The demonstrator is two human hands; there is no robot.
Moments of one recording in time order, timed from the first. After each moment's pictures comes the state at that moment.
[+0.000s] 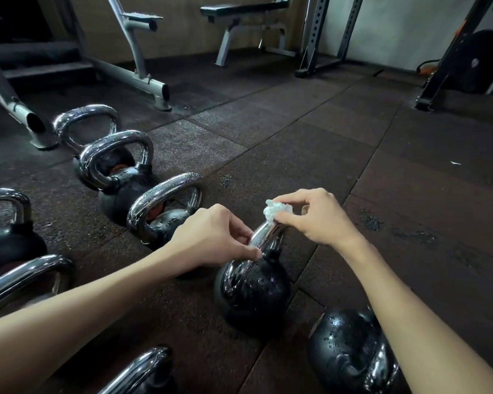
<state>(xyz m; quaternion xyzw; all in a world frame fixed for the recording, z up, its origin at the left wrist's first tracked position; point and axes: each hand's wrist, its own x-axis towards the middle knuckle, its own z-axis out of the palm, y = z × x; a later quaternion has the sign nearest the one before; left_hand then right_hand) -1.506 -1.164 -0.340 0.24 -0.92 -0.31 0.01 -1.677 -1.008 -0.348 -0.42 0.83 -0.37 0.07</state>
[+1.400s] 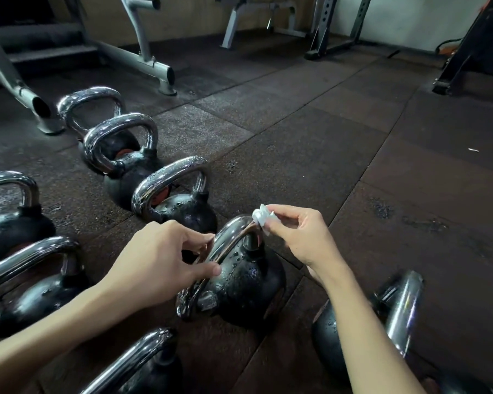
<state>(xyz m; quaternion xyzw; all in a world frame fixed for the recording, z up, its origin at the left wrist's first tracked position) -1.419 -1.160 -0.342 0.27 -0.94 -0.22 0.06 -1.635 -1.015 -0.414 -0.29 0.72 -0.59 0.22</state>
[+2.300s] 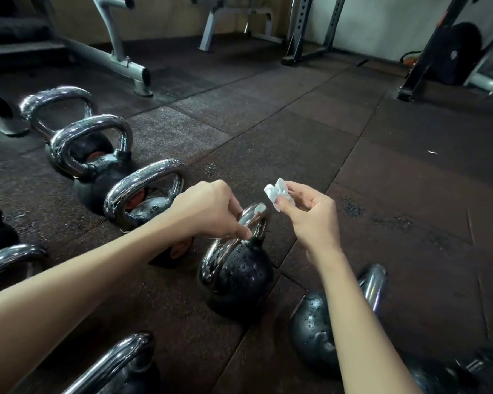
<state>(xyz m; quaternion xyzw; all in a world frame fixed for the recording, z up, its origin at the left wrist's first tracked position) -1.534 -1.153 -0.325 0.23 -0.95 -0.21 -0.03 -1.649 -0.991 -0.375 -0.22 0.72 -0.66 0.08</state>
